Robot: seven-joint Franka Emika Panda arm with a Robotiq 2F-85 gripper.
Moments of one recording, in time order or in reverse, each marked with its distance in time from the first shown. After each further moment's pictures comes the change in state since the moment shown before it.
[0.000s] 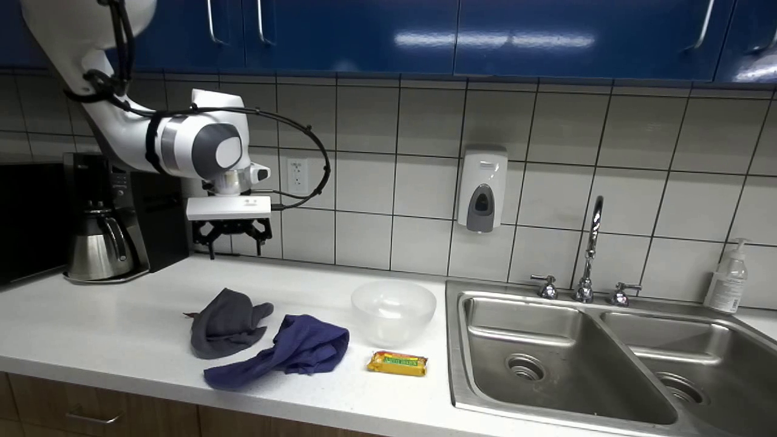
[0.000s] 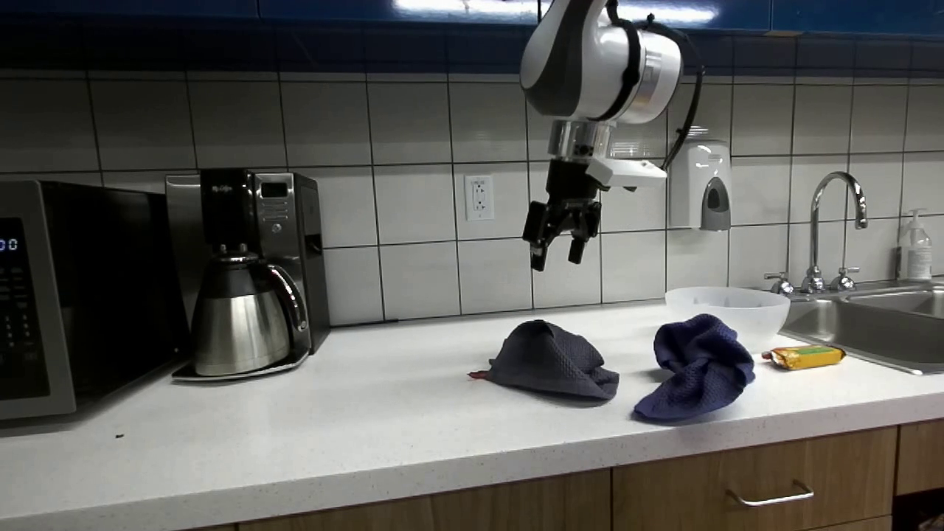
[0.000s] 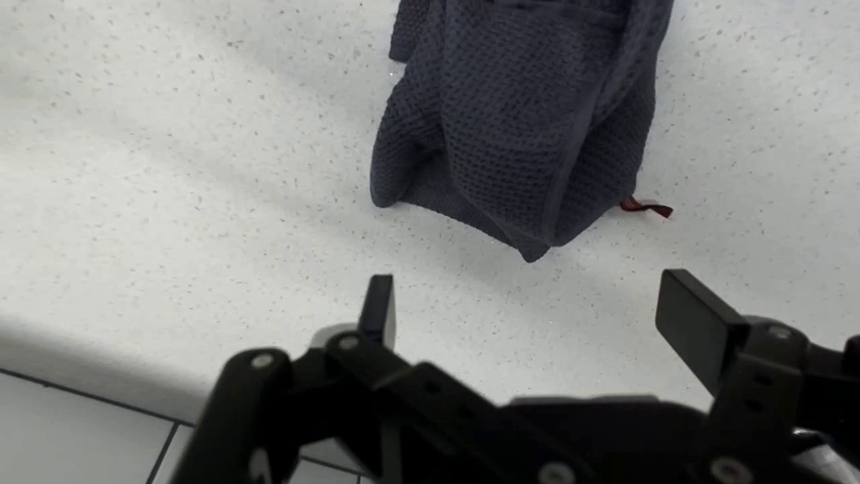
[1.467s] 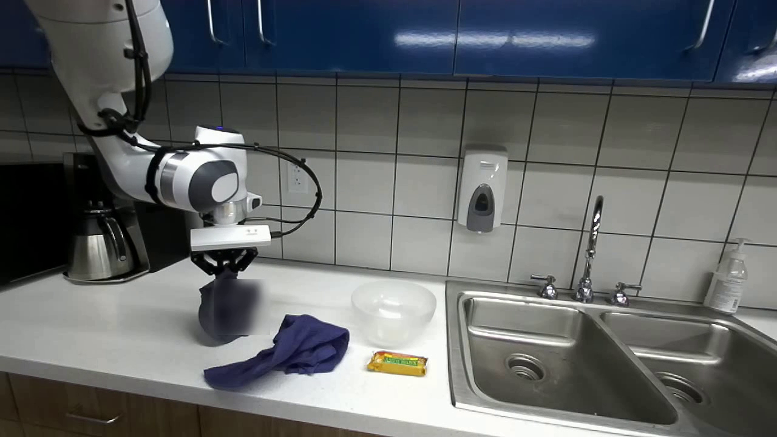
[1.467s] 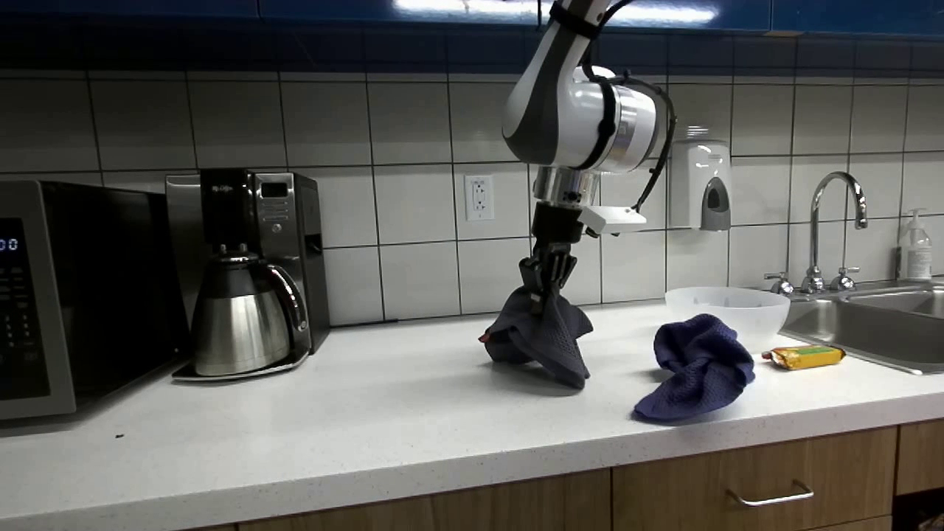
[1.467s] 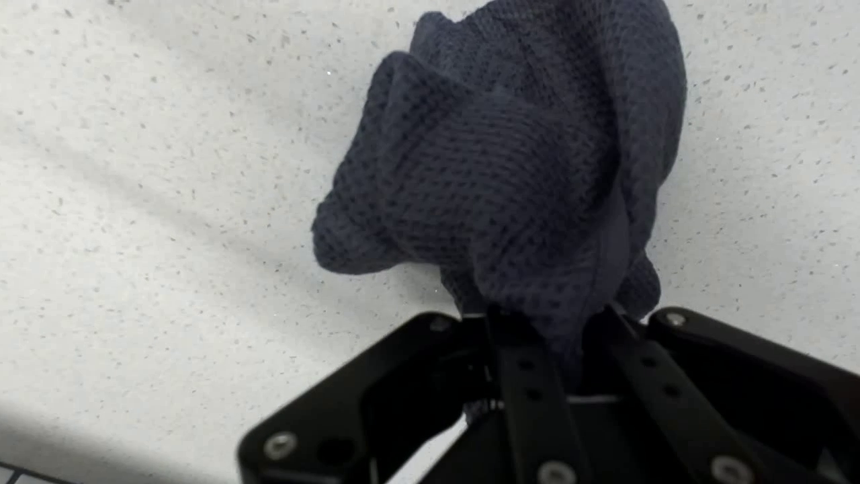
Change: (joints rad) arm 0.039 0.154 0.000 0.038 0.075 0.060 -0.181
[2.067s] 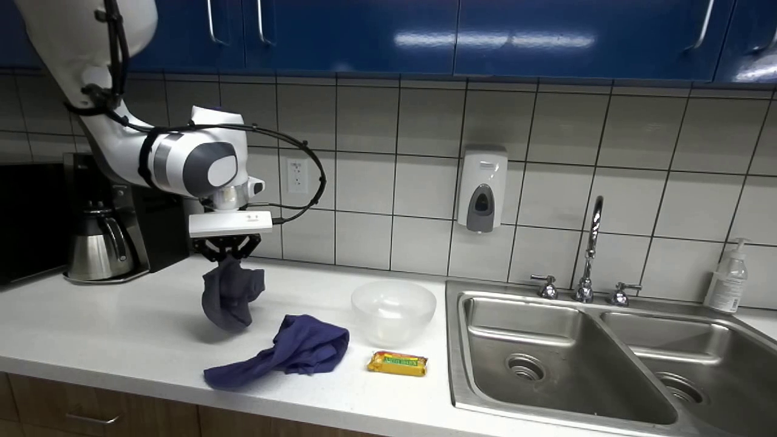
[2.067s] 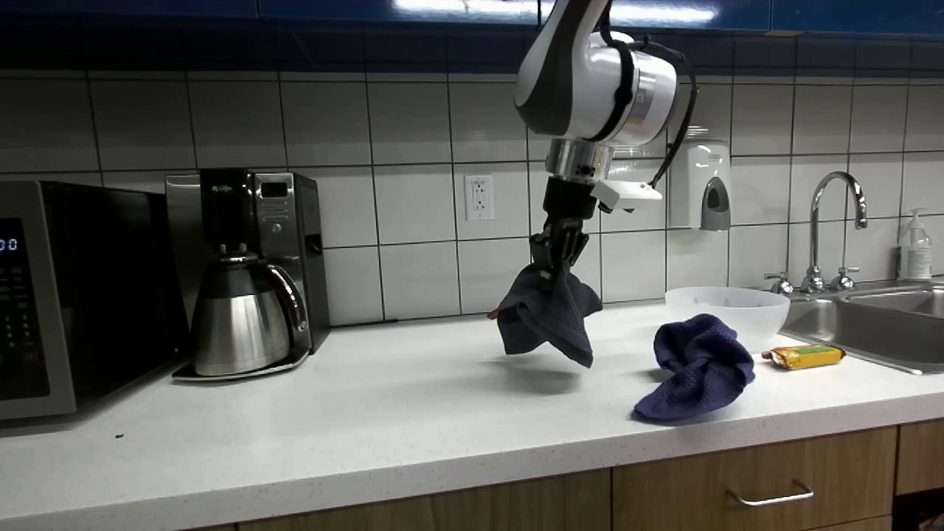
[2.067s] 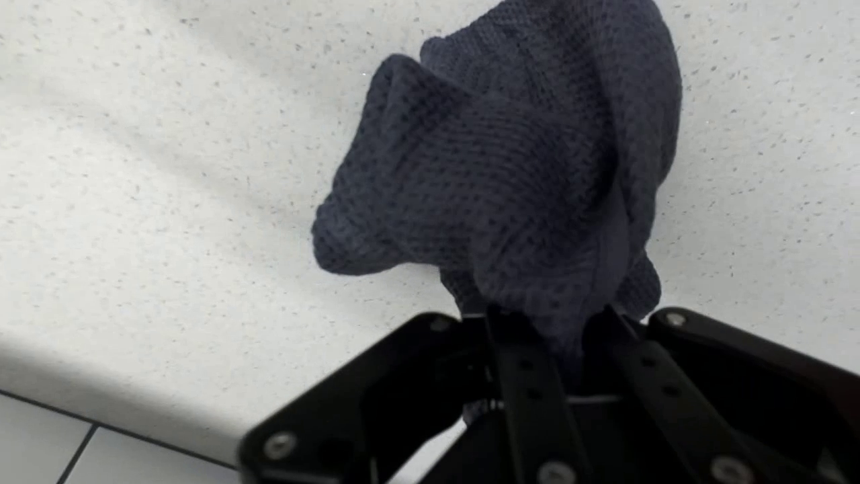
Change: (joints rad) arm 0.010 -0.107 -0.028 -0.062 0.022 0.001 0.000
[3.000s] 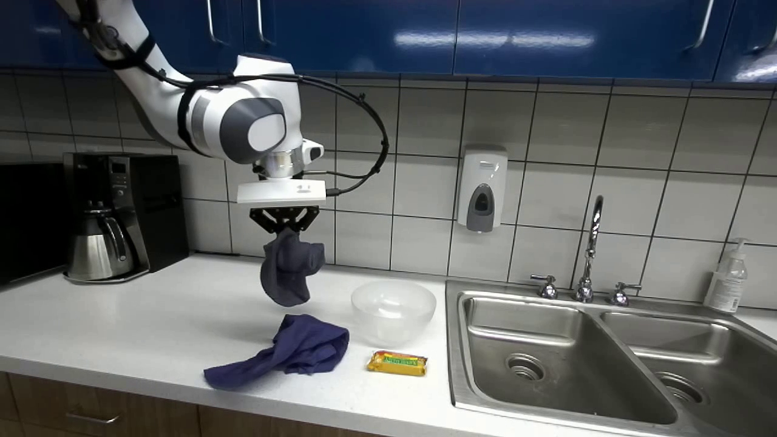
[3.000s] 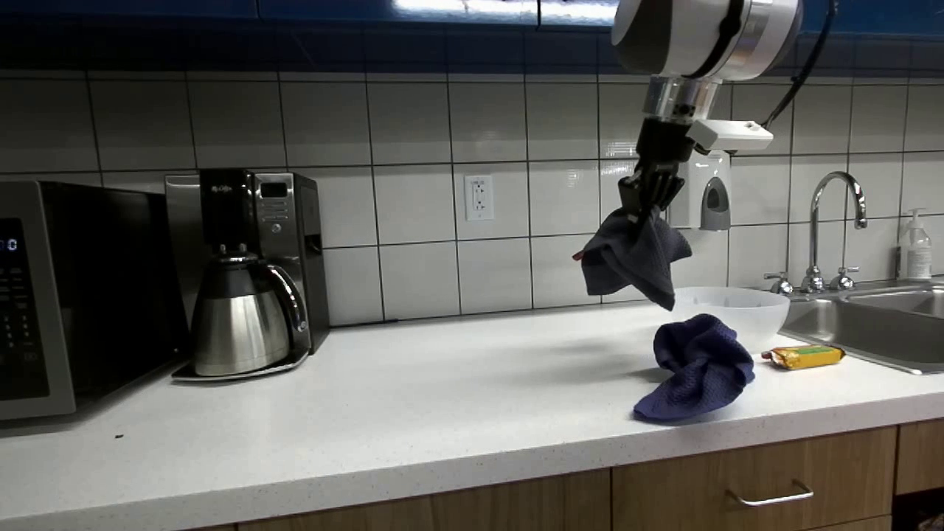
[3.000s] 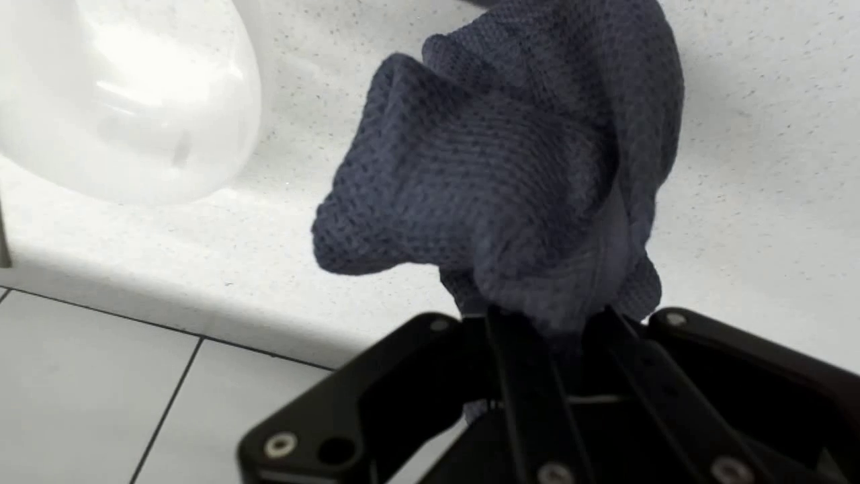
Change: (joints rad) arm -0.069 -0.239 -0.173 -0.121 0.000 -0.003 -0.001
